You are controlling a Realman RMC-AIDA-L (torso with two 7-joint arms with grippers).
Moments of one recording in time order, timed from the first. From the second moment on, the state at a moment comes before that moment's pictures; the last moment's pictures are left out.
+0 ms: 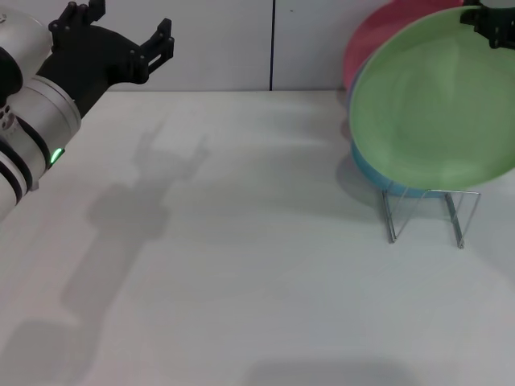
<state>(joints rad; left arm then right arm) -0.10 -2.06 -1.29 -1.54 2.57 -0.03 0.47 0.78 2.04 -1.24 -1.93 -2.92 -1.78 1.98</state>
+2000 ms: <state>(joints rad) -0.17 -2.06 -1.28 -1.49 2.57 -0.04 0.47 0.69 2.08 -1.32 -2.05 -2.92 -1.83 2.03</state>
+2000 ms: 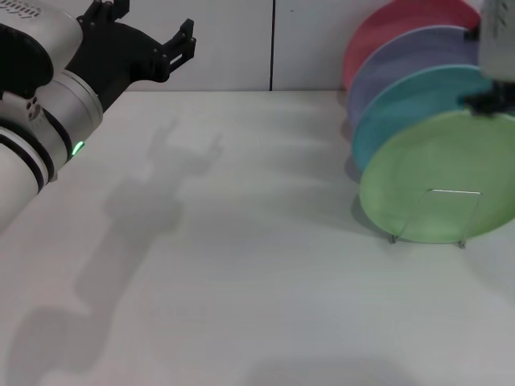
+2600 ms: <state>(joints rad) -0.14 -2.06 -1.31 -1.35 2.57 0.32 0.46 0.23 2.08 -1.27 -1.97 -2.14 -0.94 2.01</state>
